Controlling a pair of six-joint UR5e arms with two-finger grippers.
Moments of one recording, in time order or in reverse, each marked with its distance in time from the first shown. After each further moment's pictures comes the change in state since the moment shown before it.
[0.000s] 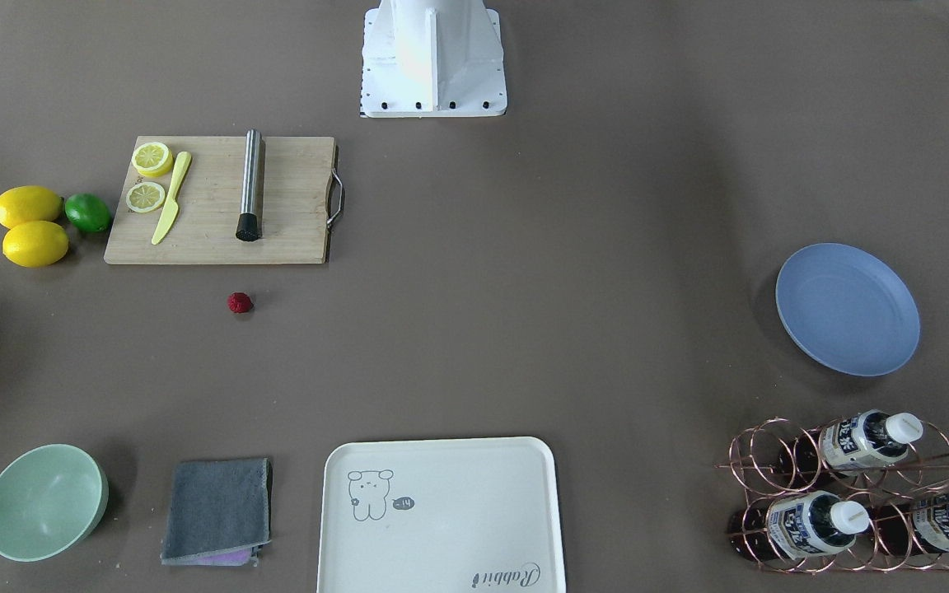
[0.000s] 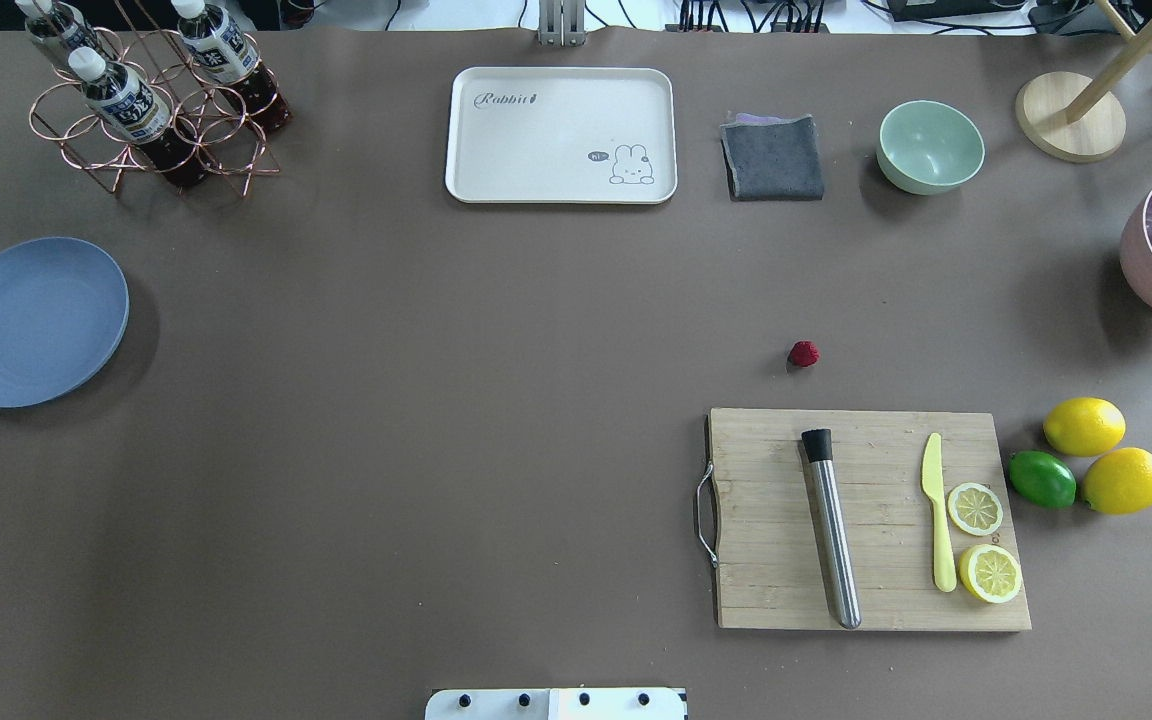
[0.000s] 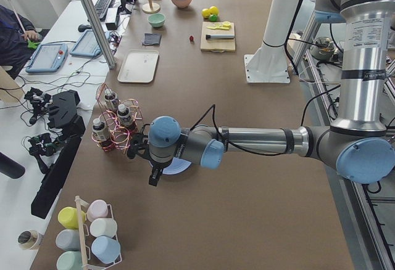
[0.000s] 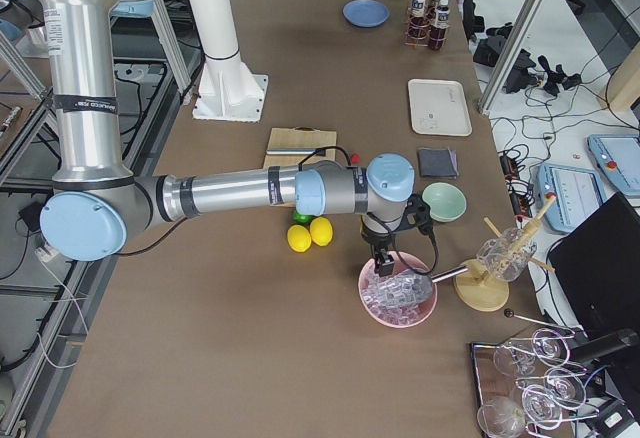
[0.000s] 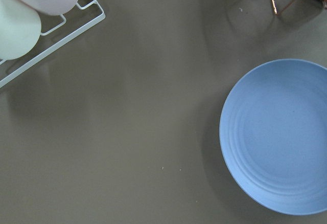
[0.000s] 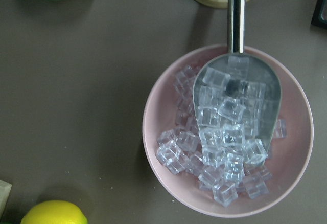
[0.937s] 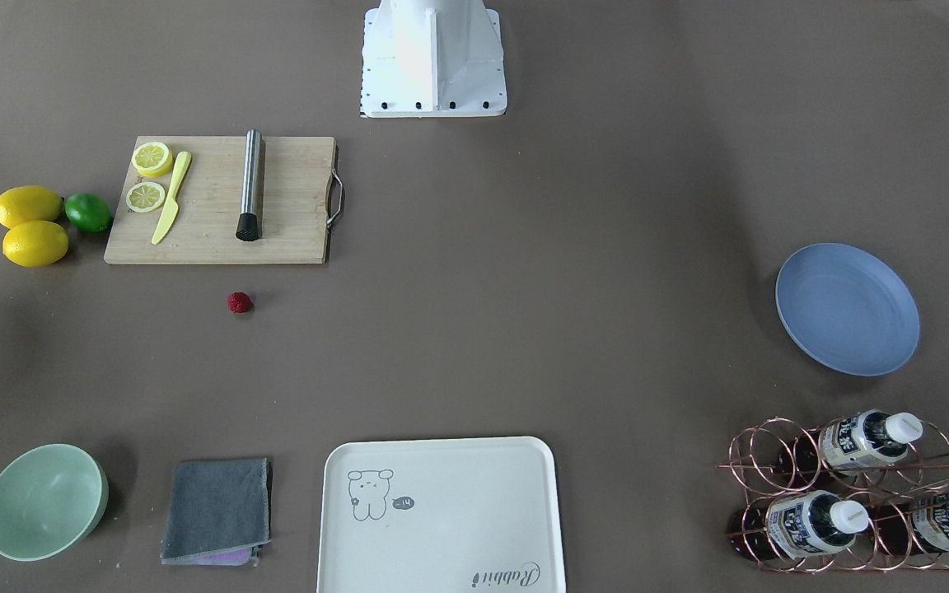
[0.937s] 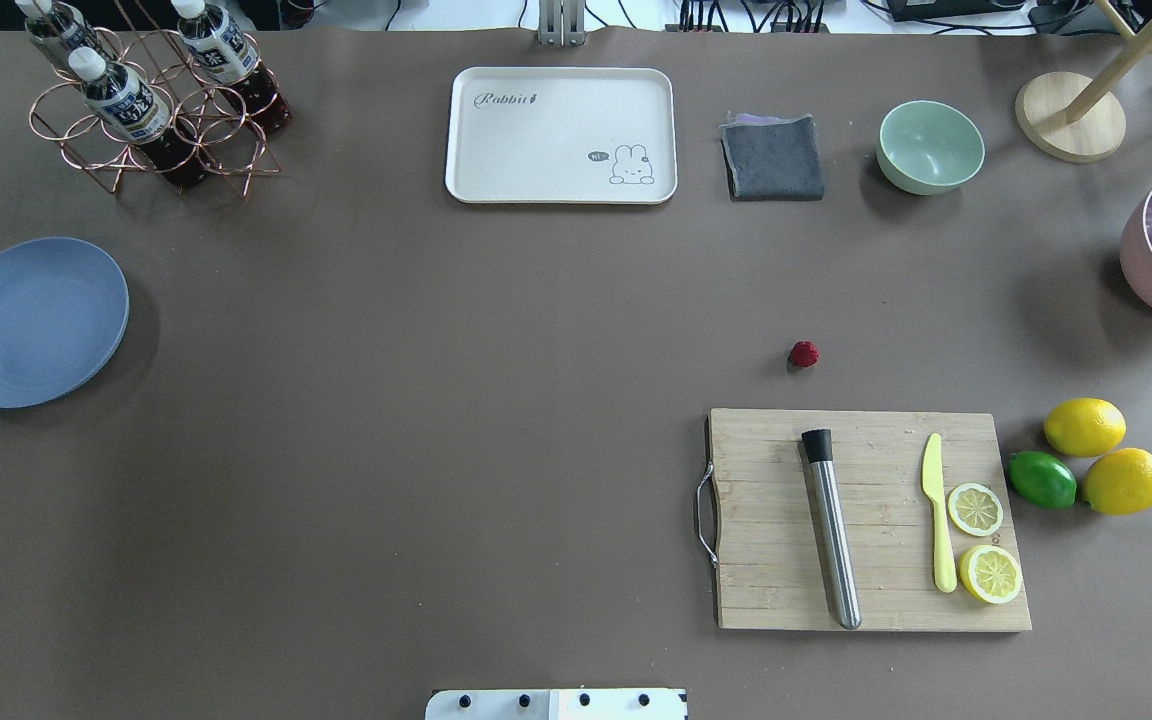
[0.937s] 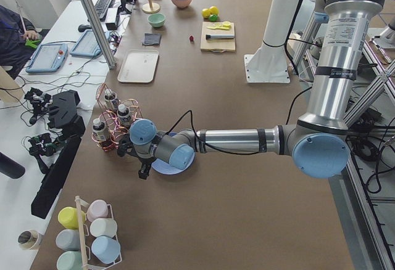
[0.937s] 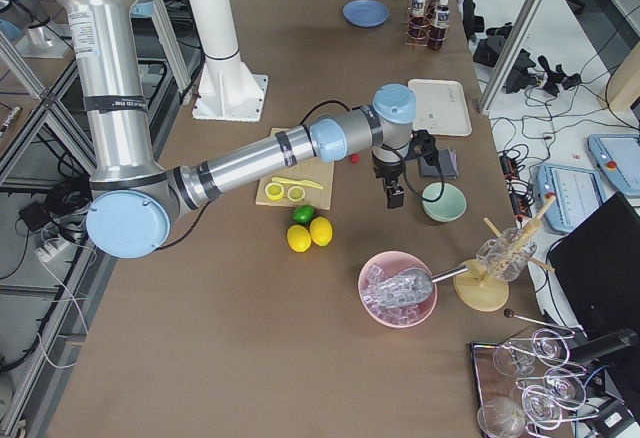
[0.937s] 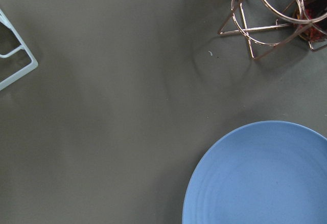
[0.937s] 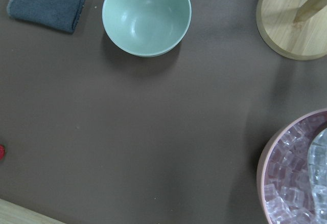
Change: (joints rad) left arm 0.215 -0.131 0.287 -0.254 0.058 -0.250; right arm -0.201 0.056 0.134 0.078 -0.047 0.361
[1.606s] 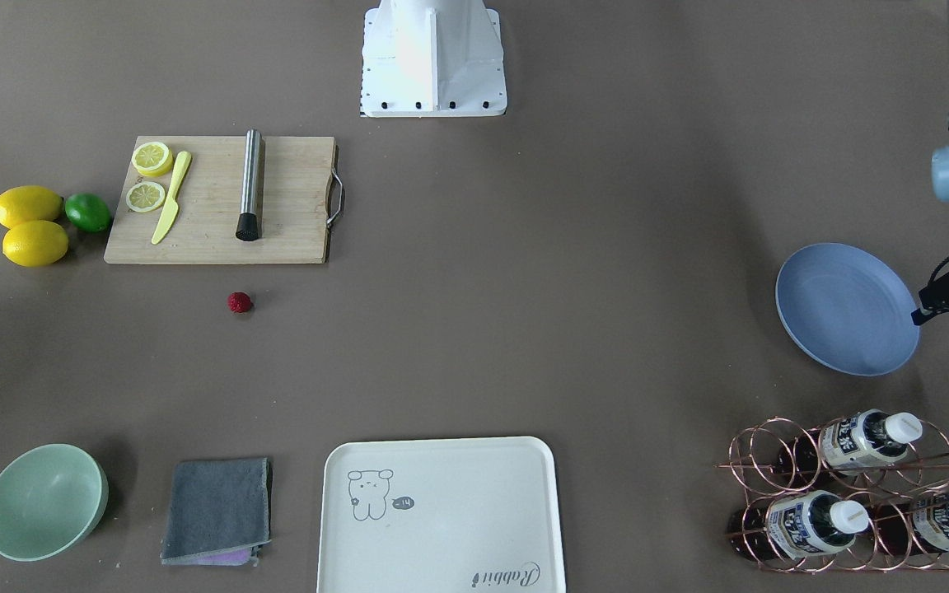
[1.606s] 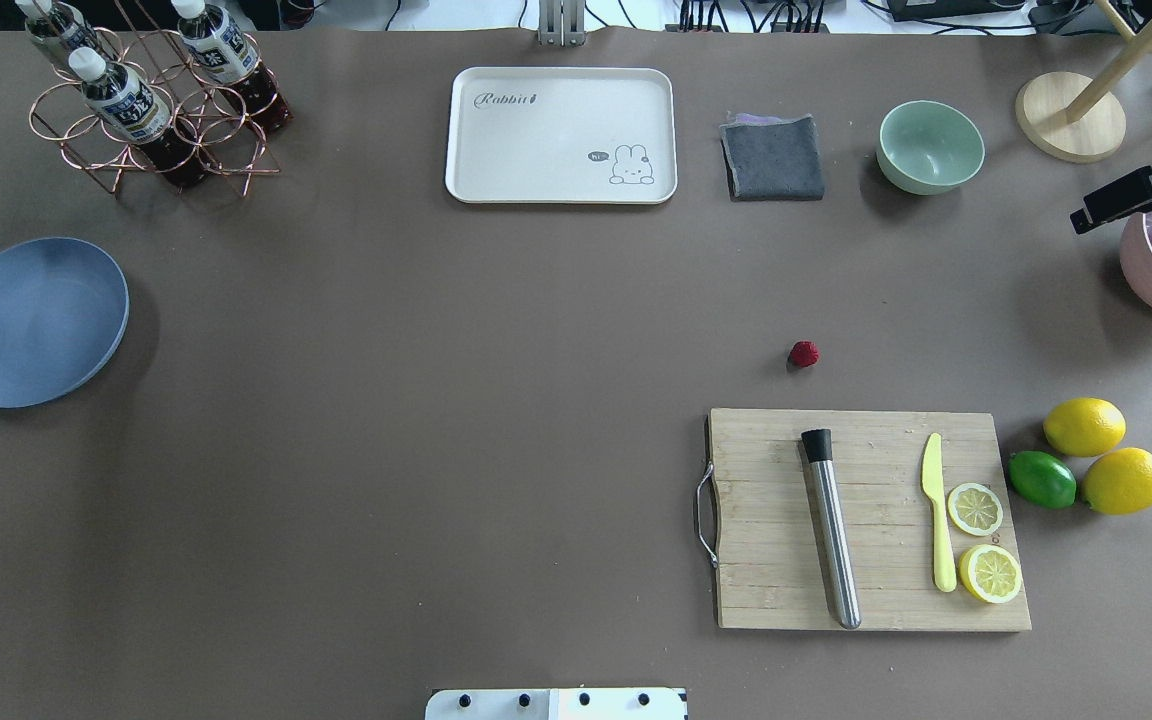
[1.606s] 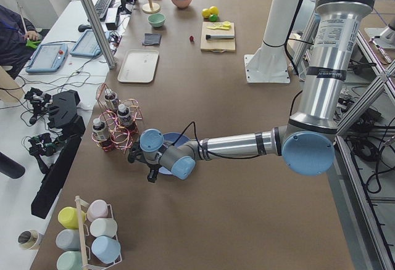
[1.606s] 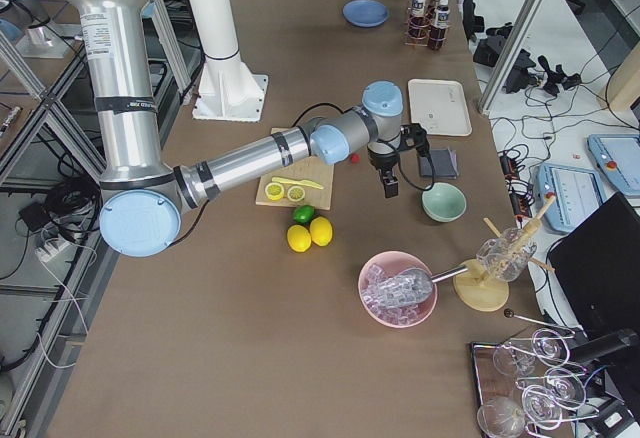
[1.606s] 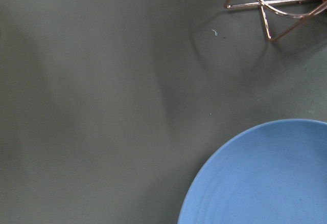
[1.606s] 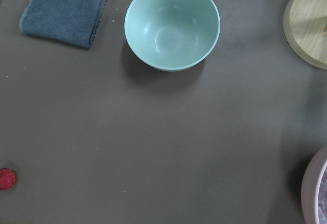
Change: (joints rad) left arm 0.091 -0.002 0.107 -0.142 0.033 -0.081; right arm -0.096 -0.011 -0.002 0.154 -0.063 0.175
